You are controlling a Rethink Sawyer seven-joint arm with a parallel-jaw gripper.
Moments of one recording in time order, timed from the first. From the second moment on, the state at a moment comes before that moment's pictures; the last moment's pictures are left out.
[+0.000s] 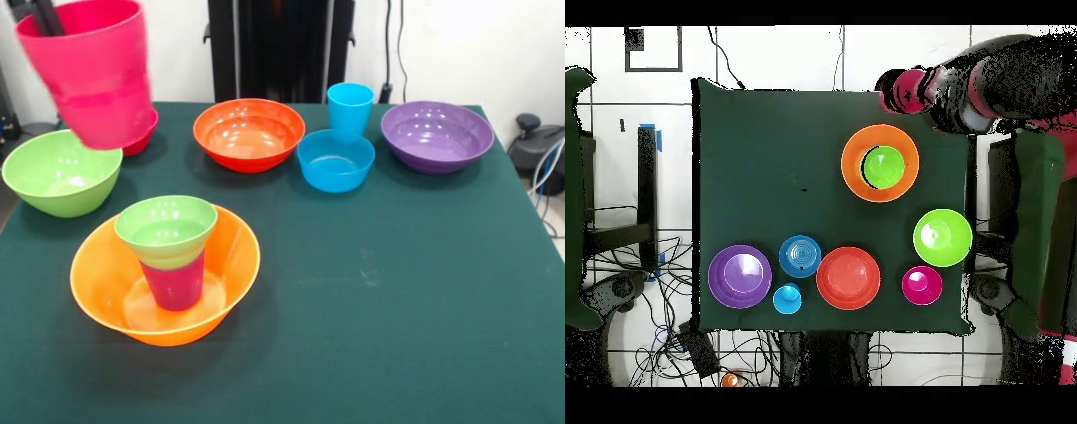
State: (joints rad) arm -0.76 -0.67 0.58 1.06 -0.20 1.24 1.90
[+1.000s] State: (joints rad) arm -0.82 -0.69 0.58 1.29 -0.21 1.09 1.88
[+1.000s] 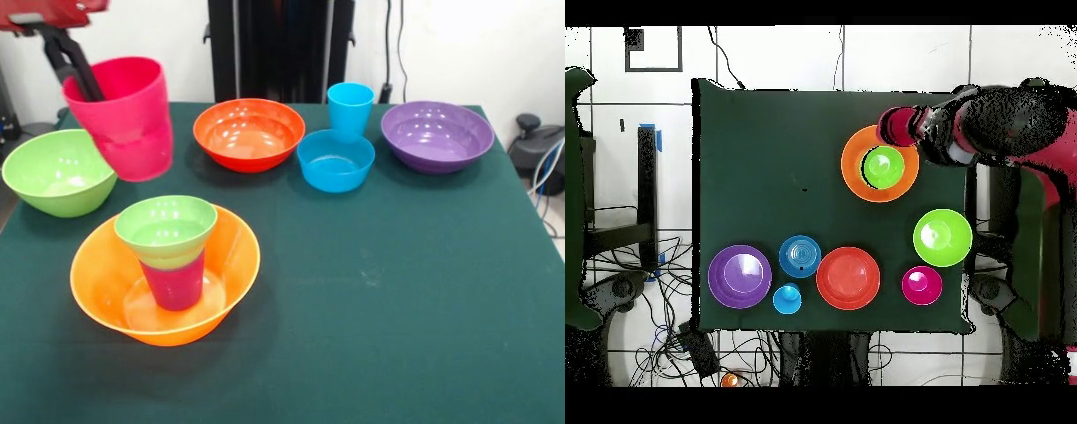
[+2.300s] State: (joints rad) arm -0.77 -0.70 0.57 1.39 -0.42 1.00 1.88
